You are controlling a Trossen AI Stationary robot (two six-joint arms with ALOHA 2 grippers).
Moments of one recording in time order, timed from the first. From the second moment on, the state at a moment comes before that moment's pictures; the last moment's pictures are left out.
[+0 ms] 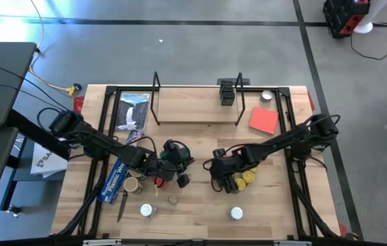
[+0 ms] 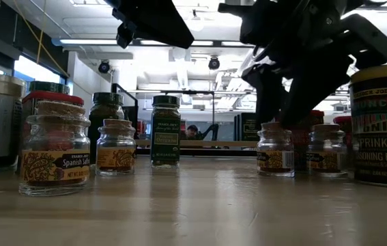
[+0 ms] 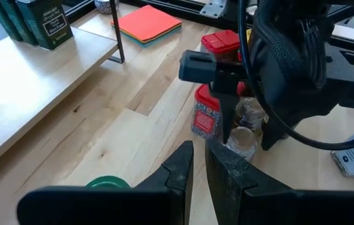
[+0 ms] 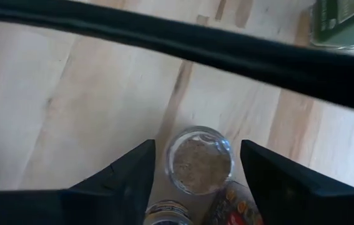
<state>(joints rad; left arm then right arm) -0.39 1.59 1.08 -0.15 -0.66 -0.52 0.29 1.71 1.06 -0.46 0.02 -0.06</state>
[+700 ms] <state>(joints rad) -0.39 1.59 1.08 -0.15 -0.66 -0.52 0.29 1.68 1.06 -0.44 0.00 -0.11</state>
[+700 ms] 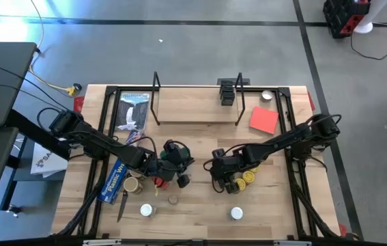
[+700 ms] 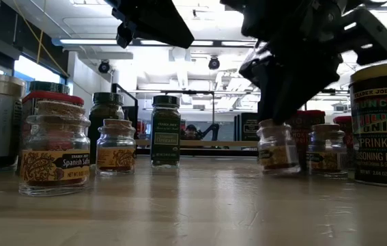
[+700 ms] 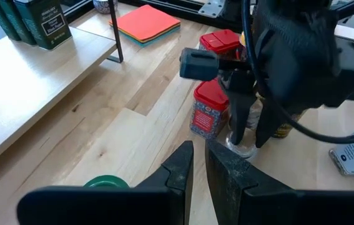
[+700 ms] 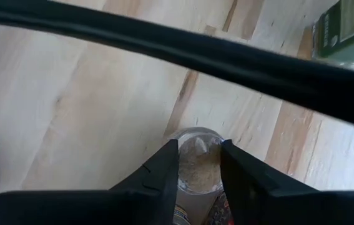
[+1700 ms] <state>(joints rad) -0.39 1.59 1.08 -0.15 -0.65 -0.52 0.30 1.70 1.06 -0.44 -0.06 -0.16</state>
